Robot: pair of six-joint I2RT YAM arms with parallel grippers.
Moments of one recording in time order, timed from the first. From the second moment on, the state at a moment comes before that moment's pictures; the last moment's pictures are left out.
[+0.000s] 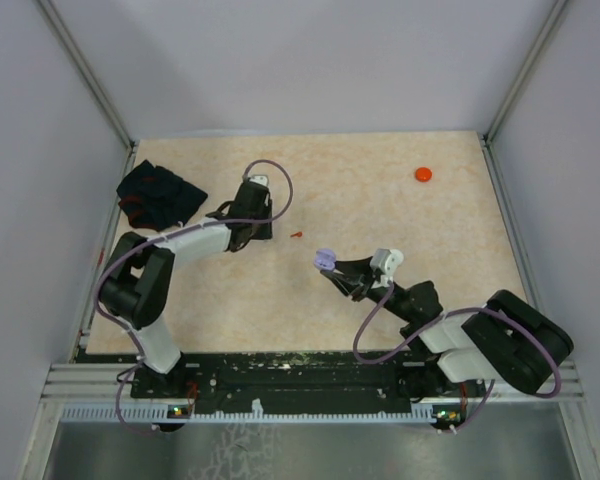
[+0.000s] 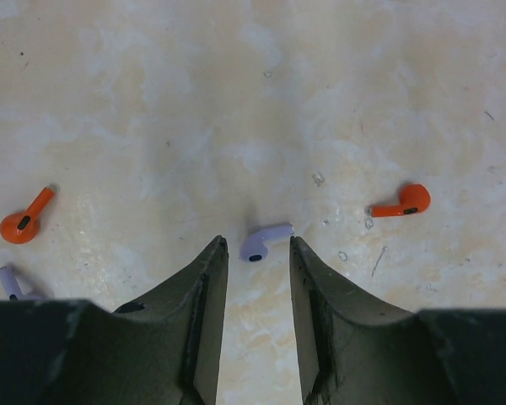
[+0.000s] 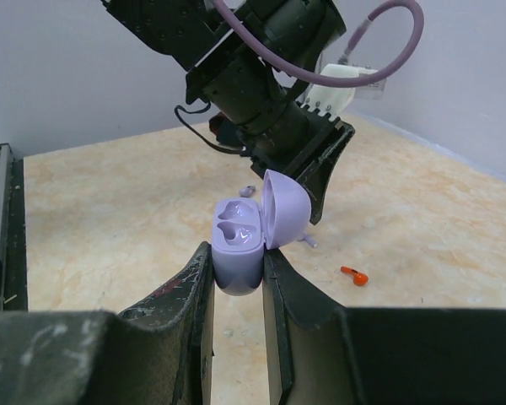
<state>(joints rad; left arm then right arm) -0.53 1.74 1.06 -0.10 -0.22 -0.35 0.68 1.30 0.06 1.55 -0.36 0.07</state>
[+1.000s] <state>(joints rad) -0.52 1.82 1.10 -0.21 -0.24 -0.35 0.68 1.31 0.06 1.54 -0.39 0.06</state>
